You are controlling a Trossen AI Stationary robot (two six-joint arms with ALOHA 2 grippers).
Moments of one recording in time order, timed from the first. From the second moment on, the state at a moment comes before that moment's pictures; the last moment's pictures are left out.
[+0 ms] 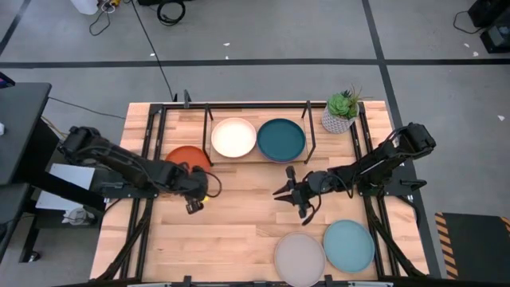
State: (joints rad) left arm -0.34 1.27 0.81 -0.89 -0.20 -0.73; right arm 0.26 1.54 0.46 0.73 0.14 -0.48
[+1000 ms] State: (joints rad) left arm -0.37 1.41 0.80 -0.90 -0.01 -0.72; right arm 0.21 1.54 0.46 0.76 0.04 -0.50
